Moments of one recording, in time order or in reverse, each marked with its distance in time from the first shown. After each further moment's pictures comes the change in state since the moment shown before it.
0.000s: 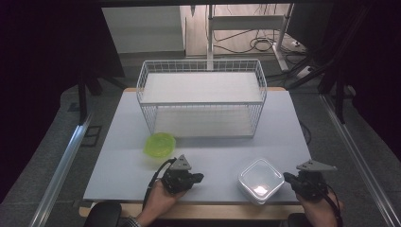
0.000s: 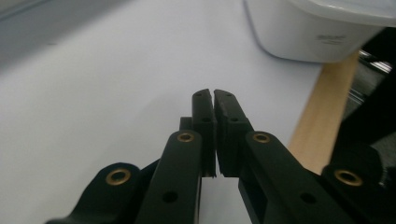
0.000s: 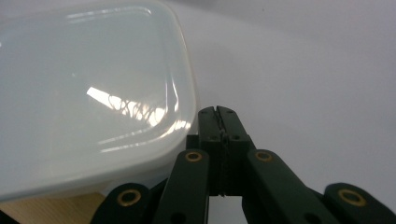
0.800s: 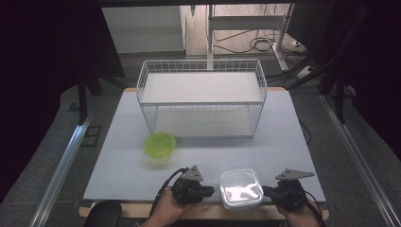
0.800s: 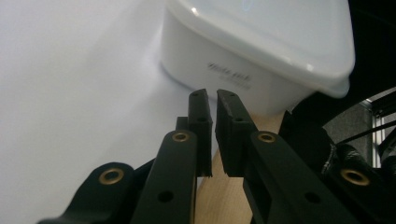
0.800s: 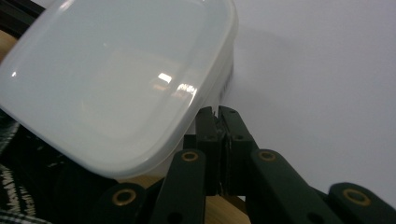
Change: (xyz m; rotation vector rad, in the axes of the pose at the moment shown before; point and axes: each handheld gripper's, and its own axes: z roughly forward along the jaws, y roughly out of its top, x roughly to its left) left arm -0.025 -0.002 0.014 0.049 -0.111 -0.002; right arm 0.053 -0.002 0.014 0.066 0.249 -0.012
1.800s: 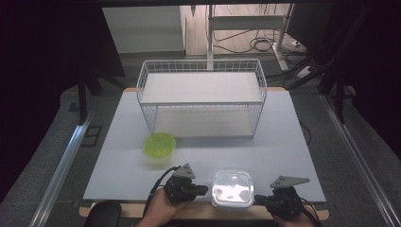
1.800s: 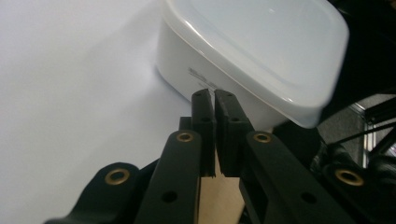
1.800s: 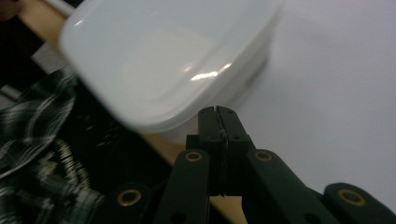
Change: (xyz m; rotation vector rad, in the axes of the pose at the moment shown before) left arm 0.004 -0.005 -0.022 0.007 -0.005 -0.039; right arm 0.025 -0.008 -0.004 0.033 0.112 -0.027
